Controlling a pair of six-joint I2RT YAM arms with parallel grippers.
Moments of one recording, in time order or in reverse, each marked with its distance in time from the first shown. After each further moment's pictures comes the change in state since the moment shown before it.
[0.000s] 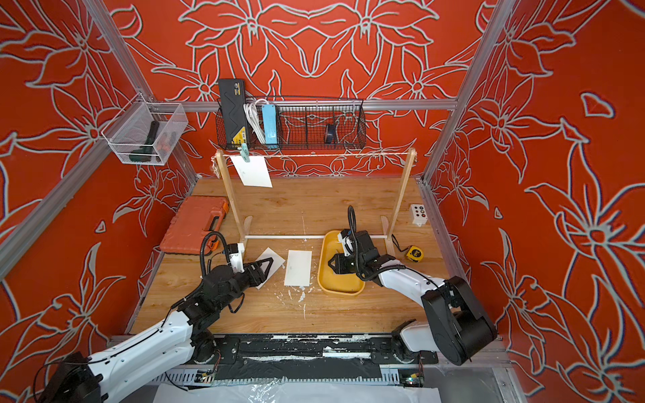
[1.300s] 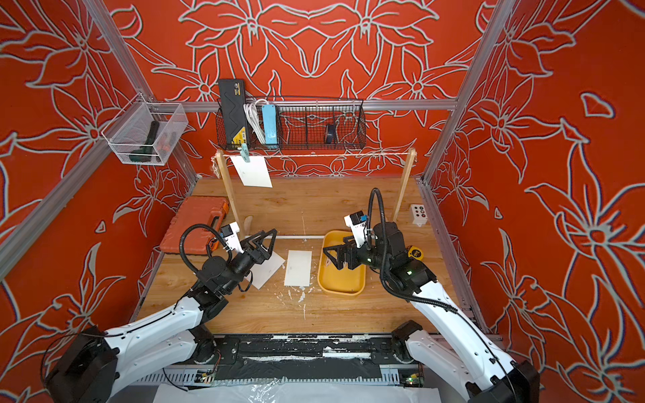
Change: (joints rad) left arm 0.000 0.263 0.105 0.638 -0.032 0.026; right arm 0.000 -0.483 0.173 -0.251 -0.124 -0.139
